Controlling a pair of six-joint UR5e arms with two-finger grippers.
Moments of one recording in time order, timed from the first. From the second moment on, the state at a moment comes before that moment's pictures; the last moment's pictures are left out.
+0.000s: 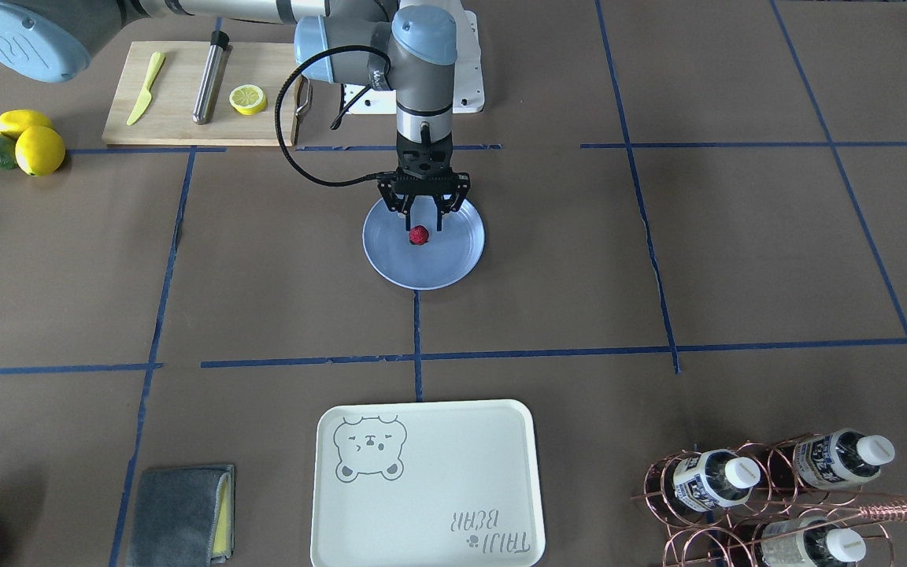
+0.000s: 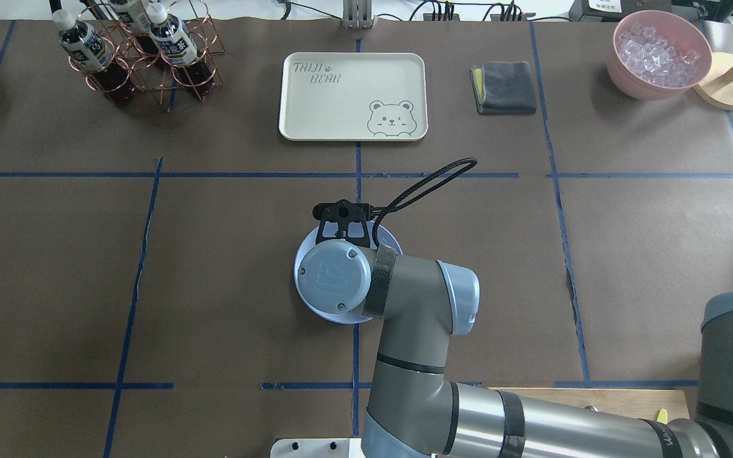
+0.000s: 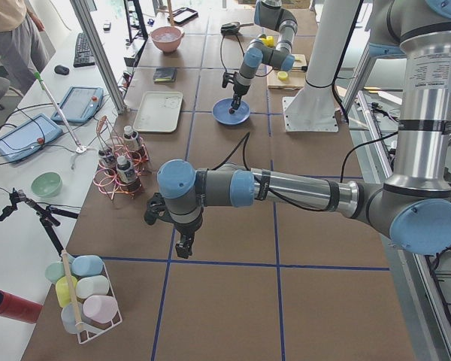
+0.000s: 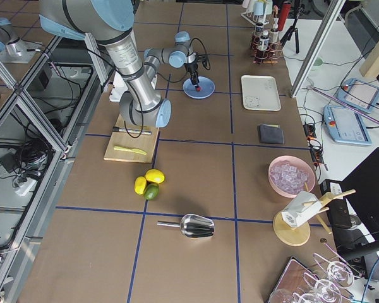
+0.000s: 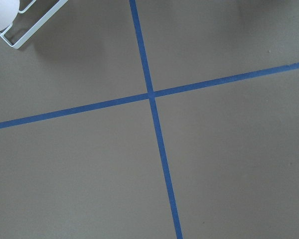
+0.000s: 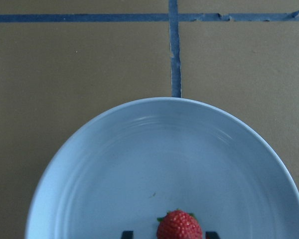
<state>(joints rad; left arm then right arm) -1.60 -1.58 -1.71 -1.41 -2.36 0.23 0.31 -0.77 1.57 -1.58 1.49 1.37</state>
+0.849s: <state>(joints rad) -1.60 -1.57 -1.72 -1.41 -2.36 0.23 0.86 -1.12 1.85 -1.57 1.95 0.80</state>
